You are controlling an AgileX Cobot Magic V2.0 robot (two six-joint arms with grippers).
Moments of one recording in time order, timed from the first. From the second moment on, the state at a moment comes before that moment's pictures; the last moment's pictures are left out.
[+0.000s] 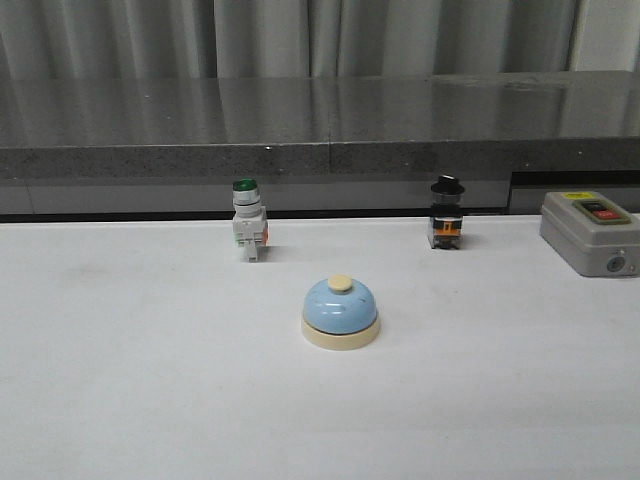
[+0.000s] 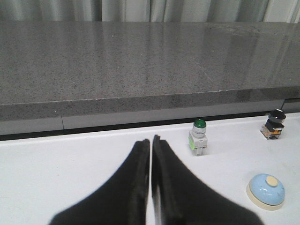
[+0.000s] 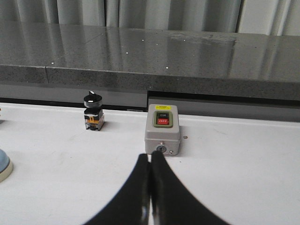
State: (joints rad) left arm -0.16 0.44 -0.53 -0.20 0.38 0.10; right arm 0.06 -0.01 0.03 0.00 0.09 -0.03
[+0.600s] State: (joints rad) left arm -0.16 0.44 -0.53 -0.20 0.38 0.10; right arm 0.06 -0.01 0.03 0.00 0.09 -0.03
